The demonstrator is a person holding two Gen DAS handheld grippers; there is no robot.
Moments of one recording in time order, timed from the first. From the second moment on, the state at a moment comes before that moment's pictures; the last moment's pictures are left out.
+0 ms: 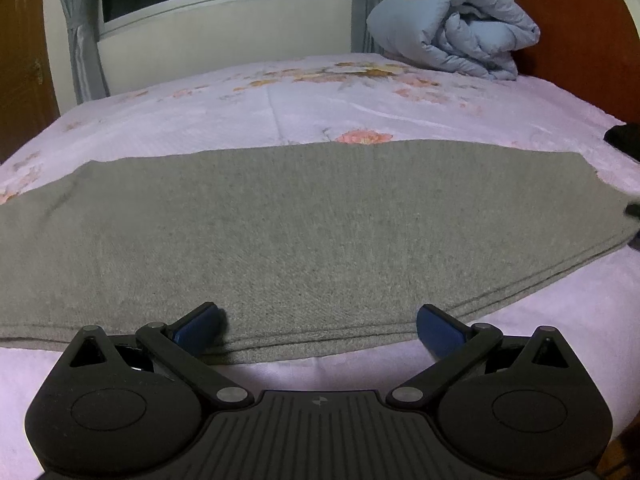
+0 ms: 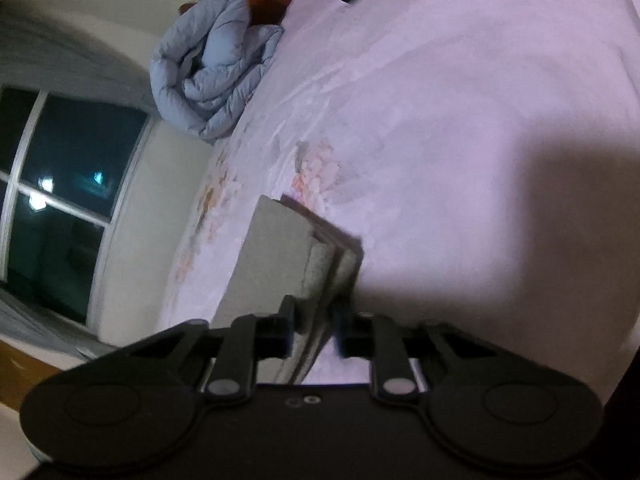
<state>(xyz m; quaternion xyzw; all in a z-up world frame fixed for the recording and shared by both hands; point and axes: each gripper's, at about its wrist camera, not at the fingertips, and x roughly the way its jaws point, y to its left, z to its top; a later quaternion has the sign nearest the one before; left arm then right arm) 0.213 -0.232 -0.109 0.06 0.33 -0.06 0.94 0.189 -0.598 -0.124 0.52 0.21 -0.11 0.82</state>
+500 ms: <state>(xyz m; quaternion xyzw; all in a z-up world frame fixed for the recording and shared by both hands) 0.185 -0.074 -0.051 0.00 0.27 -0.05 0.96 0.253 -0.400 0.015 0.29 0.21 0.09 0.93</state>
